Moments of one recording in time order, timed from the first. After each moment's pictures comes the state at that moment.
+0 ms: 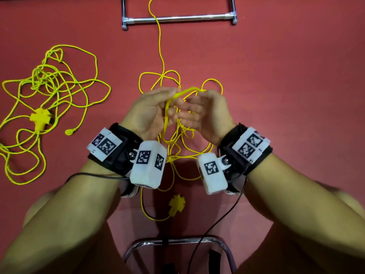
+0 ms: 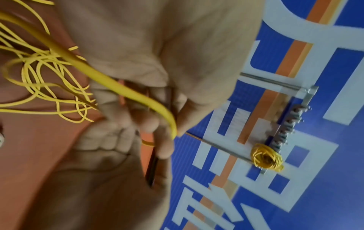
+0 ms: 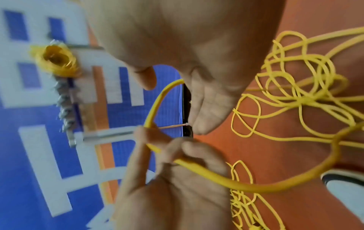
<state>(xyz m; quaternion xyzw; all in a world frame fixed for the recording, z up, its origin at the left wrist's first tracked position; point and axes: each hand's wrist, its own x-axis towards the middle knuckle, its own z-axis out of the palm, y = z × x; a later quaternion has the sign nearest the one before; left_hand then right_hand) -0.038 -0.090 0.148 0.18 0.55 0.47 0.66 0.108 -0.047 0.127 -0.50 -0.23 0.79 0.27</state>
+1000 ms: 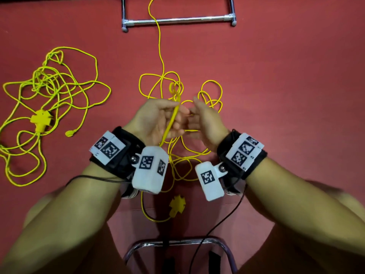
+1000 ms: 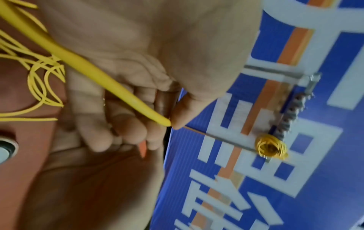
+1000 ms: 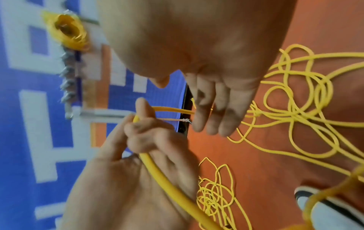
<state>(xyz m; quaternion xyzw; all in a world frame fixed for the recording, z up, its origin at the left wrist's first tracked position) -0.035 -0.093 0.148 0.14 0.56 0.36 0.73 0.103 -0.059 0.106 -0.55 -0.33 0.74 0.19</state>
